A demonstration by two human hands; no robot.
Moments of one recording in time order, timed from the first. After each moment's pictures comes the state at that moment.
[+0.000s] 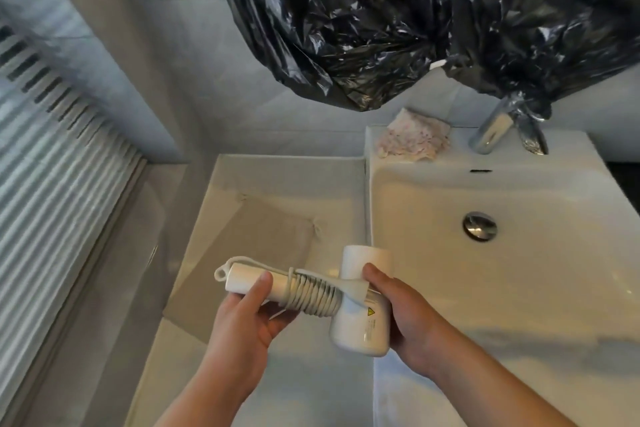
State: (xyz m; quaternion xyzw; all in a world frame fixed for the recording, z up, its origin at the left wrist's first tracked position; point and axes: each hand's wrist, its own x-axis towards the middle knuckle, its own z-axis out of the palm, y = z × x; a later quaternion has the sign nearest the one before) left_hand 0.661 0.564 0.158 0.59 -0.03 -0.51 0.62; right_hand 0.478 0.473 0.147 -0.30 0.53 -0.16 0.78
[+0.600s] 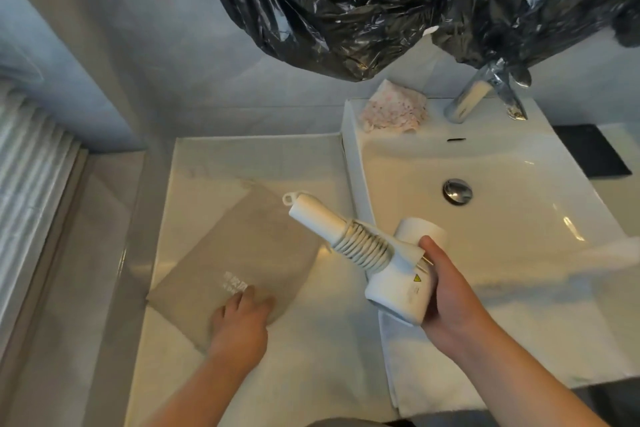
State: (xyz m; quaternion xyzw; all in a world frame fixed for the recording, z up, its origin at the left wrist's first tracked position) left_hand 0.755 0.586 -0.015 0.74 -0.62 -0.24 -0.10; right_hand 0.485 0.494 0.136 -0.15 0.61 -0.36 0.69
